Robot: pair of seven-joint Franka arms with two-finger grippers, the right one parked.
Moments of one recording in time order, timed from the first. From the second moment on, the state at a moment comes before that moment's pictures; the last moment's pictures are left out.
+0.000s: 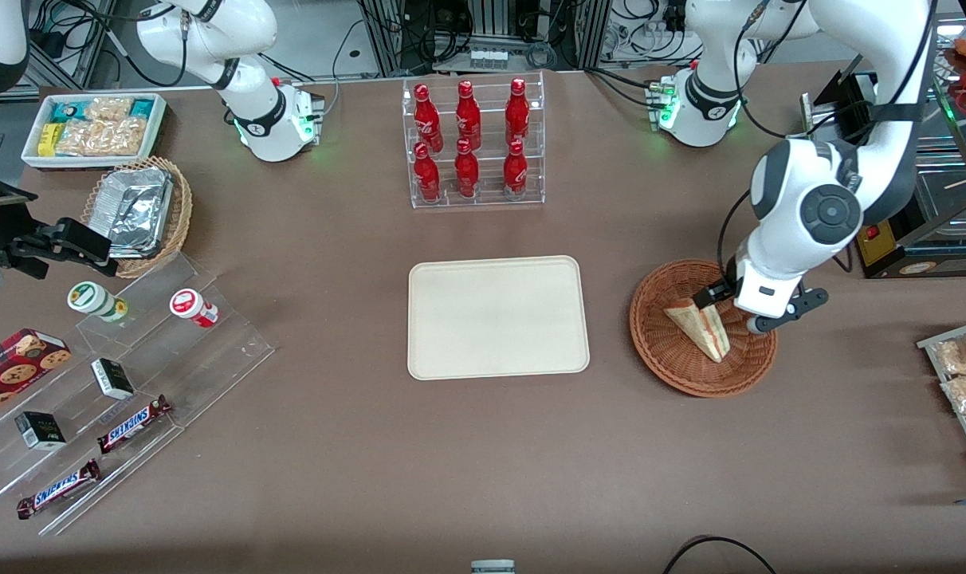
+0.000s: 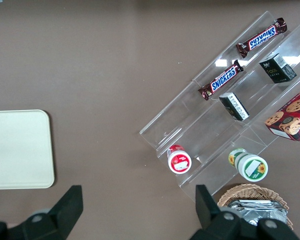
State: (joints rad) arm -0.15 0.12 -0.06 -2.17 0.03 2.21 -0.75
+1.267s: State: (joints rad) arm -0.17 0.26 -0.05 -2.21 0.03 2.41 -1.08
